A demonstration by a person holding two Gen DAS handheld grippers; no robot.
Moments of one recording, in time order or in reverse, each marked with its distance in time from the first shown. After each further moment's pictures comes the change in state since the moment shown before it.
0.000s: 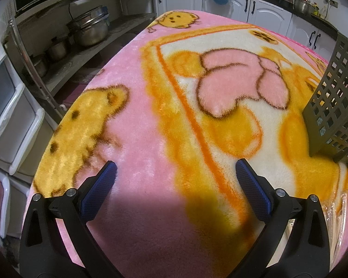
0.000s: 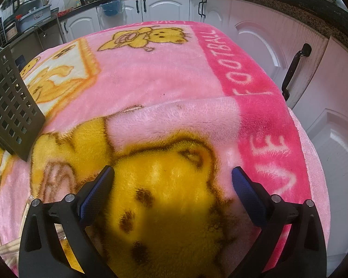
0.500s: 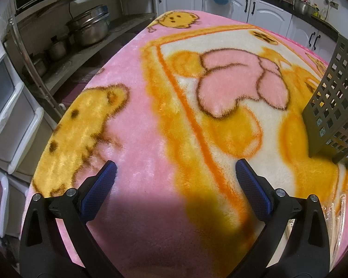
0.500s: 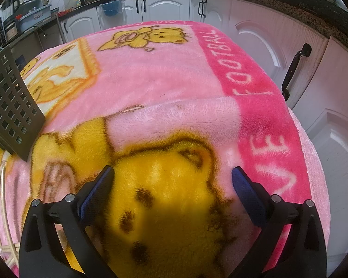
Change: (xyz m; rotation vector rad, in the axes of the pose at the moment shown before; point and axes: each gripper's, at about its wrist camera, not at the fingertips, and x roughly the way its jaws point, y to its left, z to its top) left arm 0.000 -0.002 0.000 0.000 0.000 -0.002; right arm 0.000 0.000 0.000 0.000 0.000 0.000
